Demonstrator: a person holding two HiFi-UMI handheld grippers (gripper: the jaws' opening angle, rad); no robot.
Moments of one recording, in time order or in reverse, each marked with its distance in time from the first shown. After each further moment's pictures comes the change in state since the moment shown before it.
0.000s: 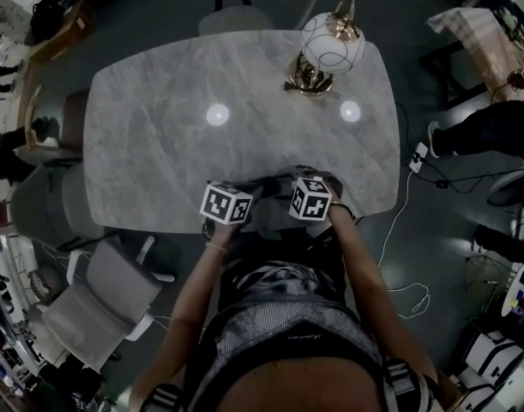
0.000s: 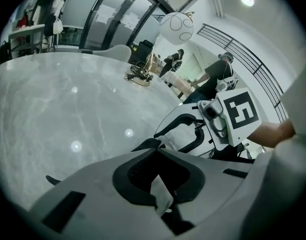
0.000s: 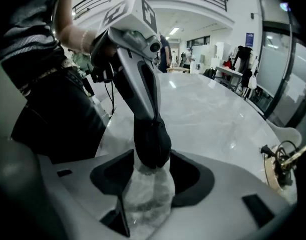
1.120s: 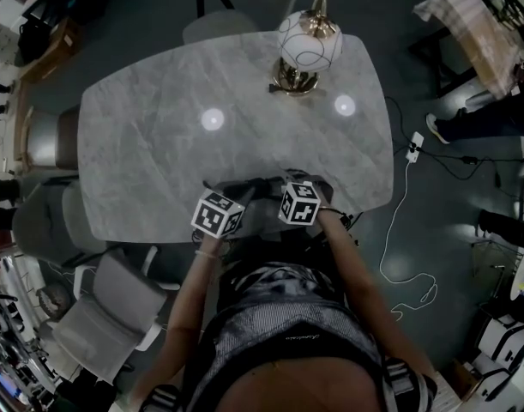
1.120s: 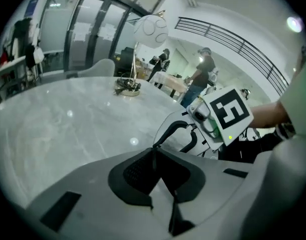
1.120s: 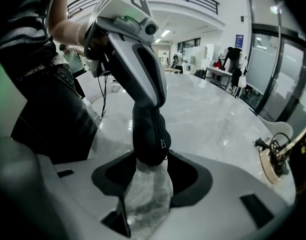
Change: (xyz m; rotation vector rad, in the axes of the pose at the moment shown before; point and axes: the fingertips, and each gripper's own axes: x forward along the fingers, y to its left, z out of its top) left arm -0.008 -0.004 0.020 0.265 -0.021 0.051; right arm 0.008 -0.007 -0.003 0.060 -0.021 -0.083
